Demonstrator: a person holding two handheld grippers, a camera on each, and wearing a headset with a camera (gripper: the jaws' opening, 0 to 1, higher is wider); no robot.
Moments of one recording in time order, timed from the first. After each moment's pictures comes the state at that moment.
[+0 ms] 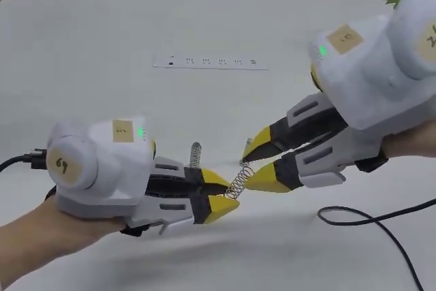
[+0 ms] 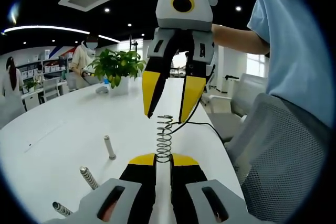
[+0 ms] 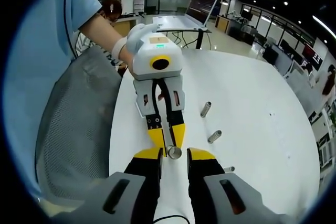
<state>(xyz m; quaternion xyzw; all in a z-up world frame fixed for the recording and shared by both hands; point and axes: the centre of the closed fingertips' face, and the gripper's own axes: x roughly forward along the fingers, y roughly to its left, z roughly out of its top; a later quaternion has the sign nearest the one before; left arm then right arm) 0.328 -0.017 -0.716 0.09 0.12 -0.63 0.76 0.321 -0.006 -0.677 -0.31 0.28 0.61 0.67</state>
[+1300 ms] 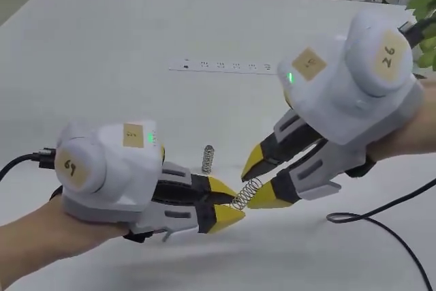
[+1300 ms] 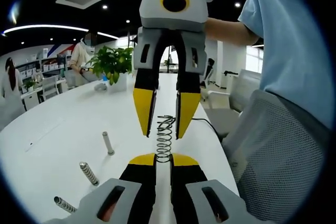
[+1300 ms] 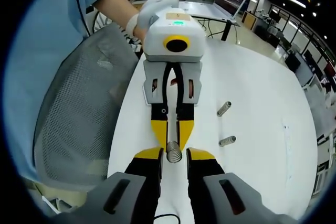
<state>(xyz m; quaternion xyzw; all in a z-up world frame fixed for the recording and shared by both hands) 0.318 -0.010 -0.717 0.11 0.13 -0.63 0.76 0.310 0.005 -0.699 -0.38 0.30 0.65 0.58</state>
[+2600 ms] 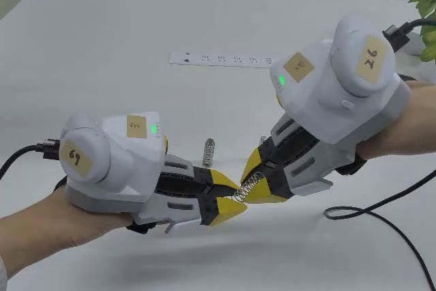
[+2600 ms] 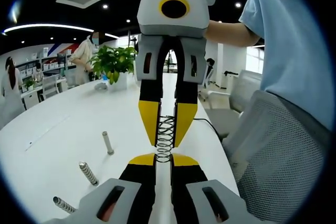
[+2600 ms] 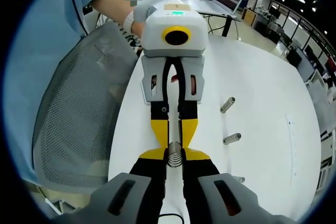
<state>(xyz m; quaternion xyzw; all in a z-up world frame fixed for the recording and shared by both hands) 0.320 -0.011 -0.719 0.10 0.14 -0.63 0.76 0.308 0.006 -0.710 -0.37 0.31 0.65 0.58</state>
